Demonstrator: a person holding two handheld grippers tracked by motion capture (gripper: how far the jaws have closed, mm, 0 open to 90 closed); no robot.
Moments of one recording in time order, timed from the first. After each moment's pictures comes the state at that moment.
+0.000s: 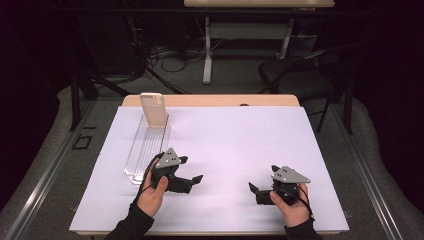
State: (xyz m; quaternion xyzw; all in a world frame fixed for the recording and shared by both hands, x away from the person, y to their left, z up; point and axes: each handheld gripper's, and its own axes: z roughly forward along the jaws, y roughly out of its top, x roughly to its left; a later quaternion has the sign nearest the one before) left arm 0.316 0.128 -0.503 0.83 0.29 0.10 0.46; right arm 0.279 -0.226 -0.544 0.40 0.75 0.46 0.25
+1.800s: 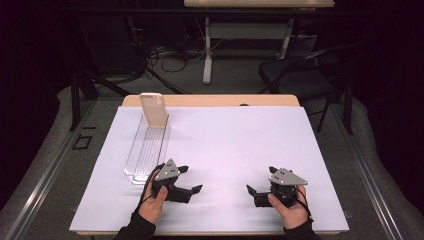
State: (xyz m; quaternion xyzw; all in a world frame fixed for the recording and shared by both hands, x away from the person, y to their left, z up) left arm 0.307 0.134 -0.538 0.83 0.28 0.10 0.48; right arm 0.276 -0.221 -0.546 0.38 0.76 0.46 0.25
